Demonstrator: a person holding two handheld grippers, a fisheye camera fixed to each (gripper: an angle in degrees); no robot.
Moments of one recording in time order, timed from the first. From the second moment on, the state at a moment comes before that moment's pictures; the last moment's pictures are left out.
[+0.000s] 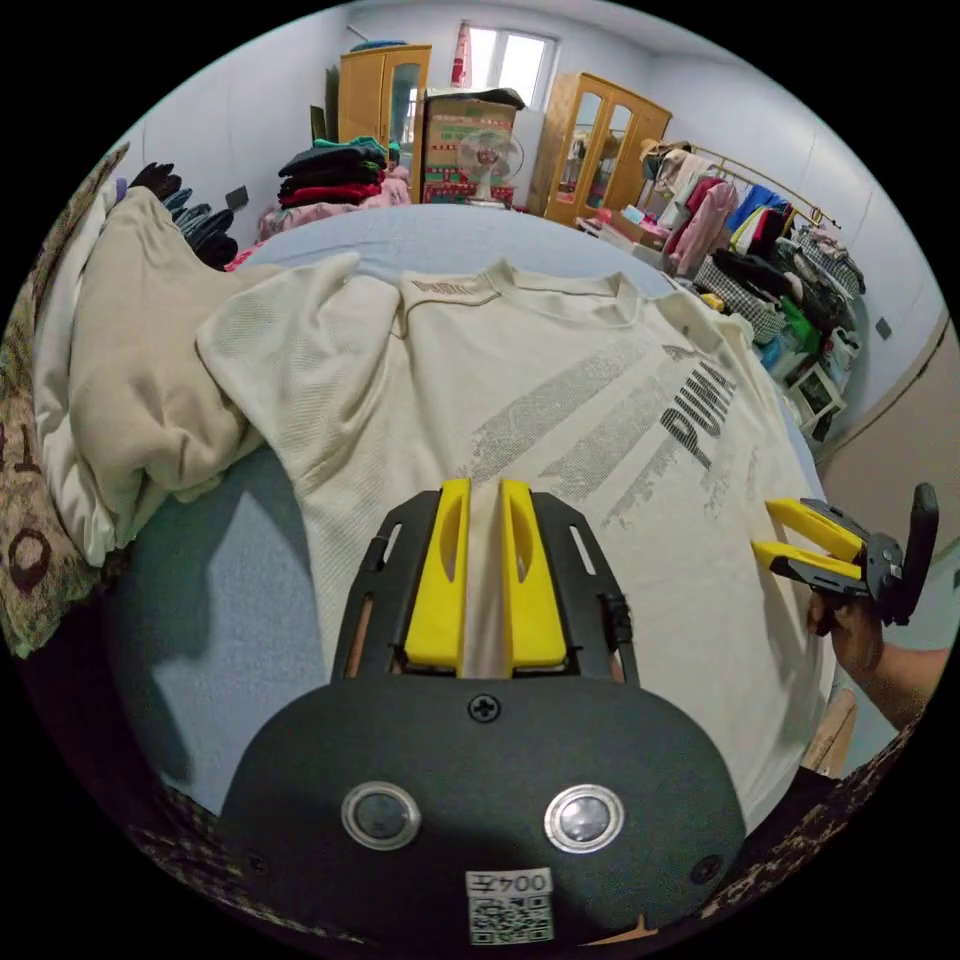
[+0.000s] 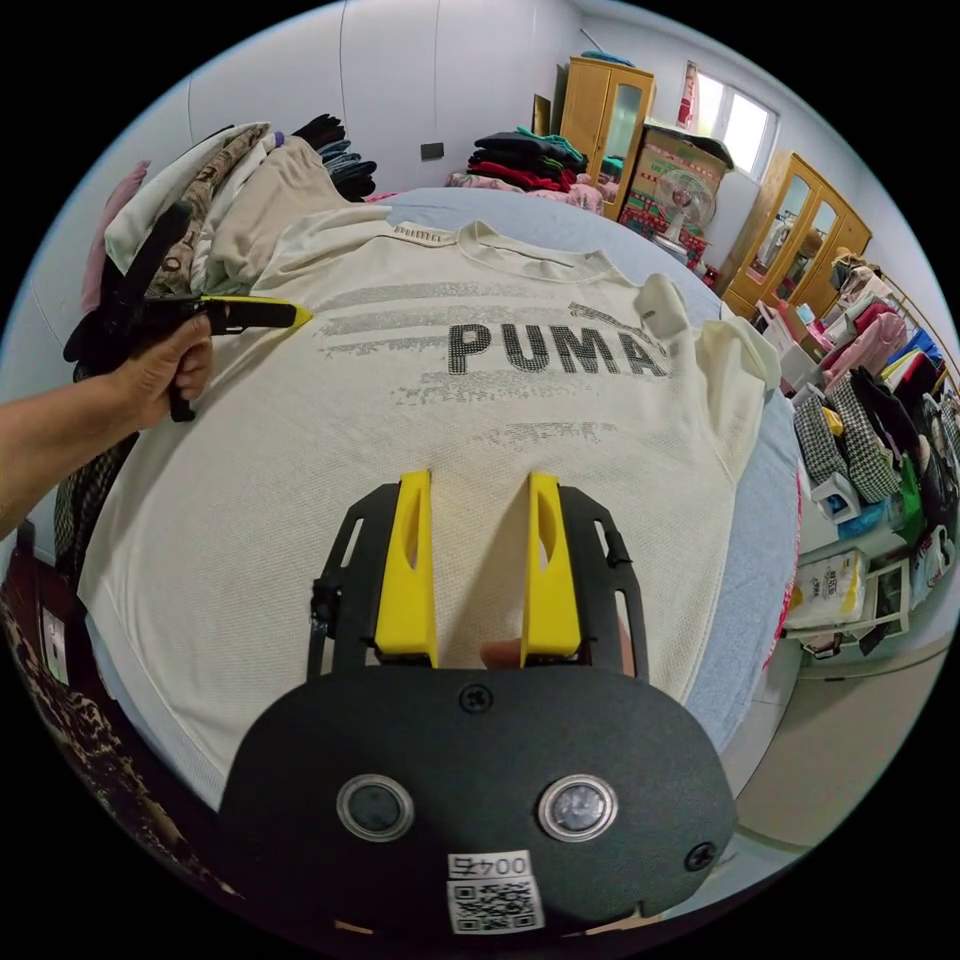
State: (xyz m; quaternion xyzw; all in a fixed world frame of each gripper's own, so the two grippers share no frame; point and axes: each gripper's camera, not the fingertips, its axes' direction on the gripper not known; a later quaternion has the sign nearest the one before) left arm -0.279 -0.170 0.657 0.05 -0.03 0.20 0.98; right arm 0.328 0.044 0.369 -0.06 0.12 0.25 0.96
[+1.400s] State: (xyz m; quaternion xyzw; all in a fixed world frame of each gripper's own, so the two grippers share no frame) left arm -0.282 -0.109 0.646 0.06 -0.05 0.21 0.97; right arm 0.814 0.132 0.217 -0.03 0.07 0.35 0.94
